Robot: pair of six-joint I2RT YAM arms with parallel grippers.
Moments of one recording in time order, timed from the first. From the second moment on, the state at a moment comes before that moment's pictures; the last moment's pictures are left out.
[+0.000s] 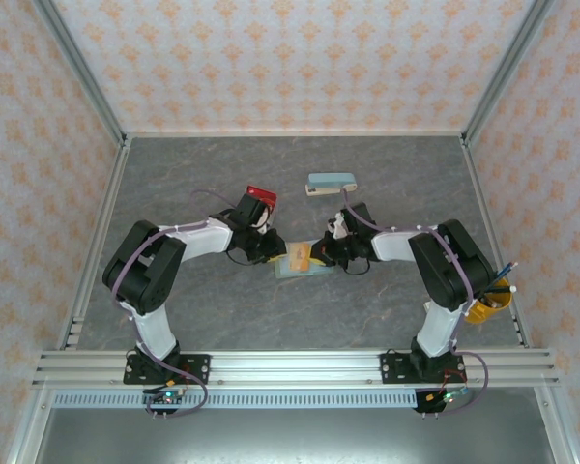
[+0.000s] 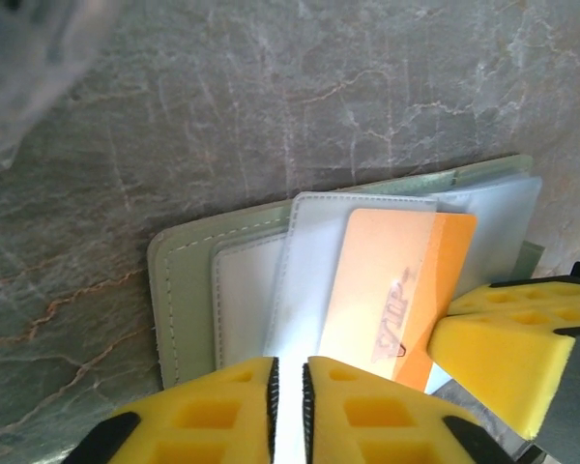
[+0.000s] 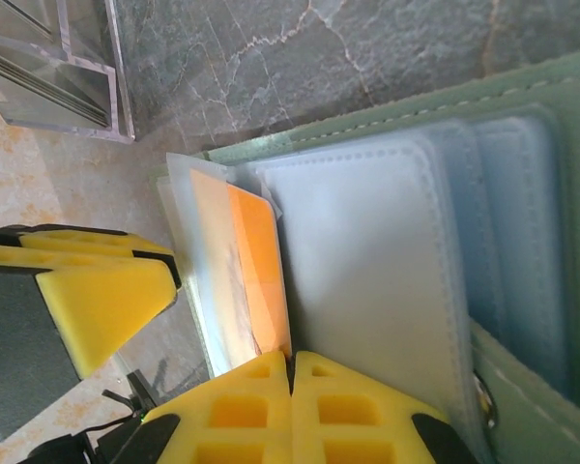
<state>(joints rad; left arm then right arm) -0.46 1.79 0.98 -0.28 0.46 -0.83 0.44 1.79 0.80 0.01 -0.71 0.83</state>
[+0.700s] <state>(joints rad) -0.48 1.87 1.06 -0.33 0.45 -0.78 0.42 1.77 0.83 -0.07 -0.70 0.75</state>
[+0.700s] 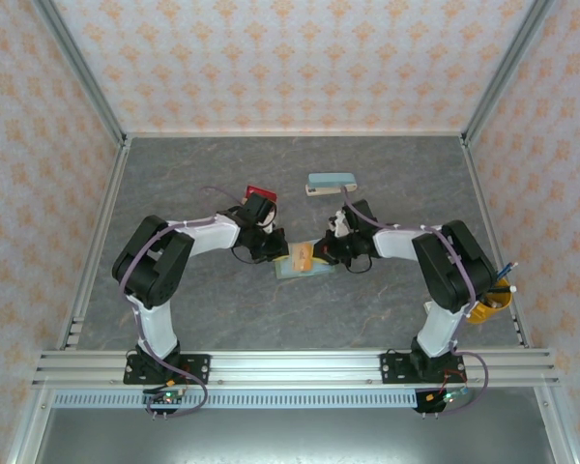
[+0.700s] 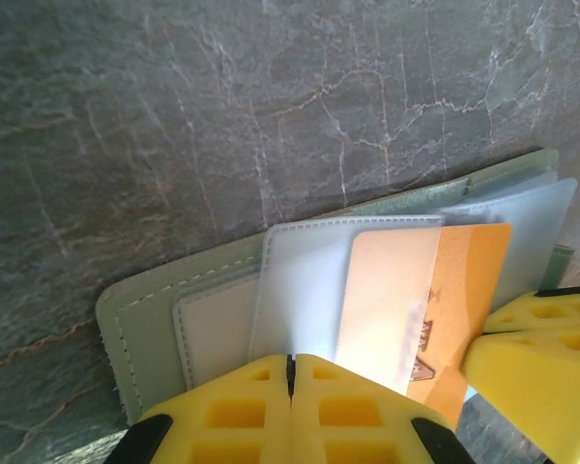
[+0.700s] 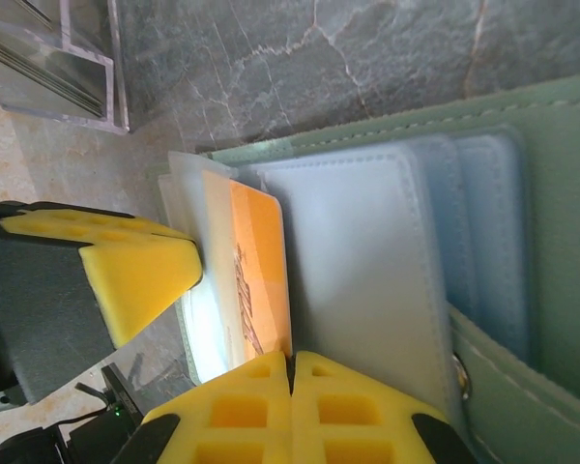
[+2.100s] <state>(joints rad) -0.48 1.75 1.09 -0.44 0.41 -0.75 0.41 1.49 0.87 -0.29 -0.59 0.58</state>
